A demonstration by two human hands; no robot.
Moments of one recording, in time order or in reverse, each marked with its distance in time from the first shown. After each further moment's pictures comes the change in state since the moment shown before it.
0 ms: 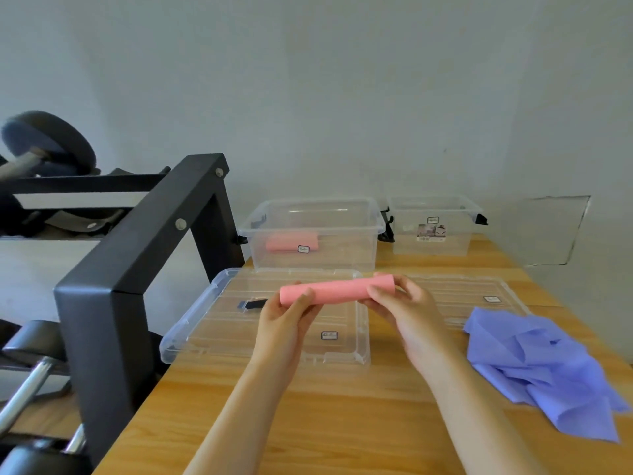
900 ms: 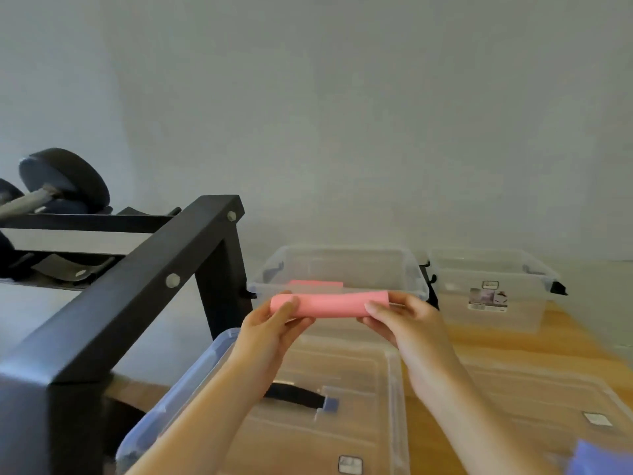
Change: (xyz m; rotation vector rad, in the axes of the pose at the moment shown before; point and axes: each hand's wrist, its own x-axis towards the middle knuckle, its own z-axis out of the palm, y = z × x) left_hand 0.130 0.040 -0.011 0.096 0.057 0.054; right_hand 0.117 -0.013 0.049 -0.002 -0.030 -0.066
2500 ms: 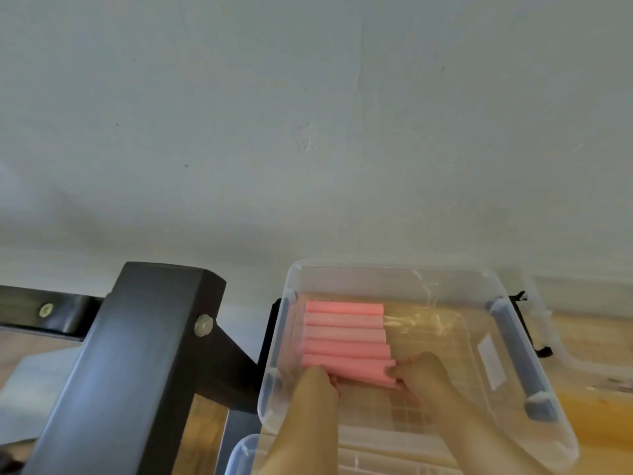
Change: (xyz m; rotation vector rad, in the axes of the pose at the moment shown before) left_hand 0.277 -0.078 -0.009 -0.175 0.872 -1.010; right_hand 0.260 0.129 0.046 -0.786 0.170 0.854
